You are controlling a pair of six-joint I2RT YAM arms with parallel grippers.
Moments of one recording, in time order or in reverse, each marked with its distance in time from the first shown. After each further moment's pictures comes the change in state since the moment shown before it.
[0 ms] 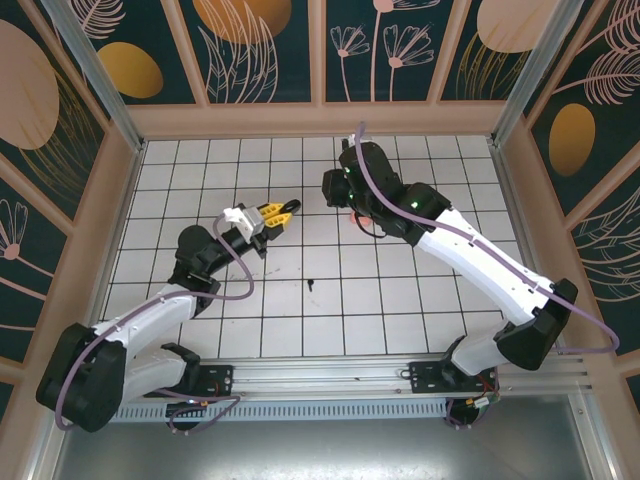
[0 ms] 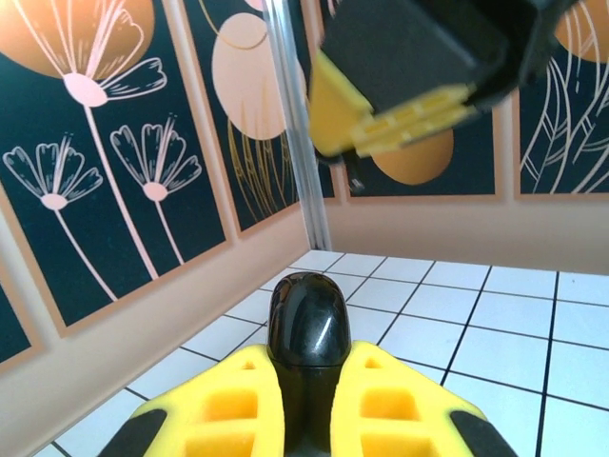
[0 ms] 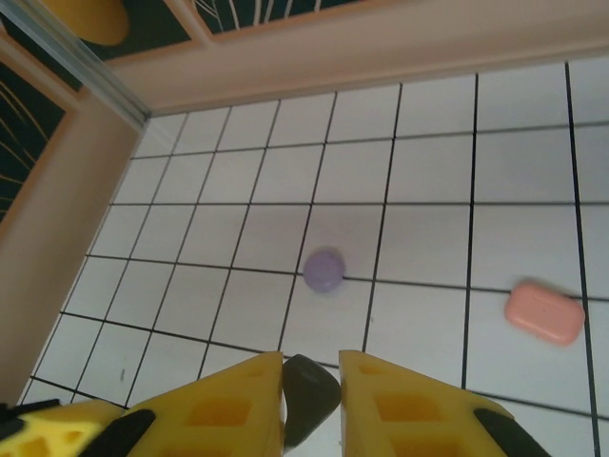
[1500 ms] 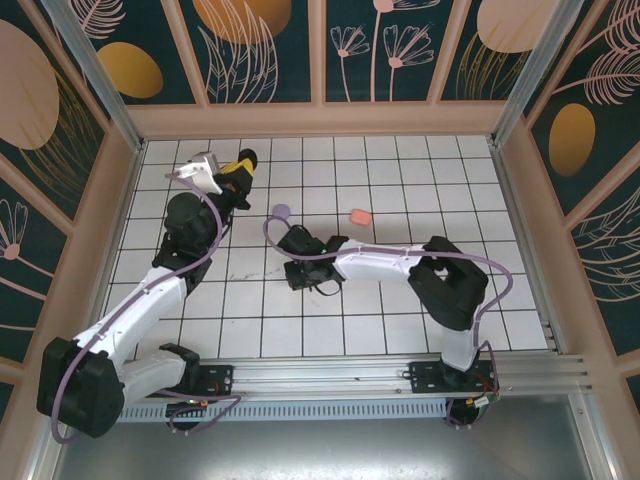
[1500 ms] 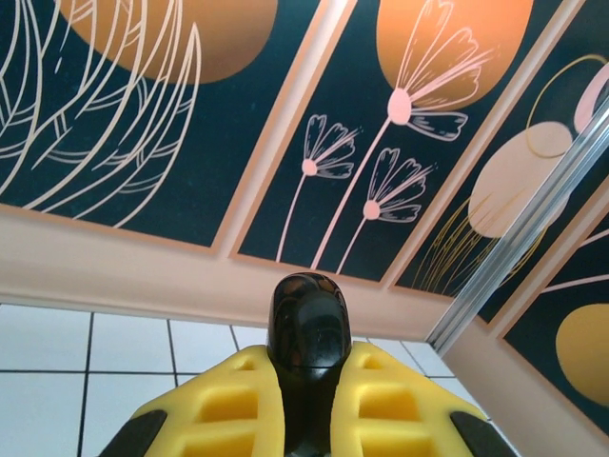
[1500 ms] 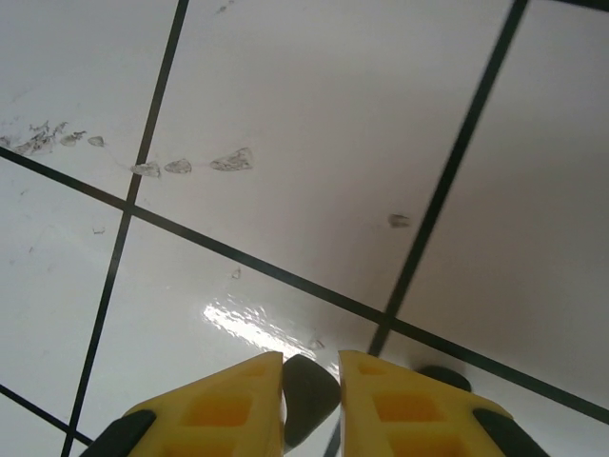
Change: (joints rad) left arm 0.073 -0.034 0.273 -0.381 -0.527 -0.595; right arm 0.183 0.452 -0.318 0.228 -0.251 0.048
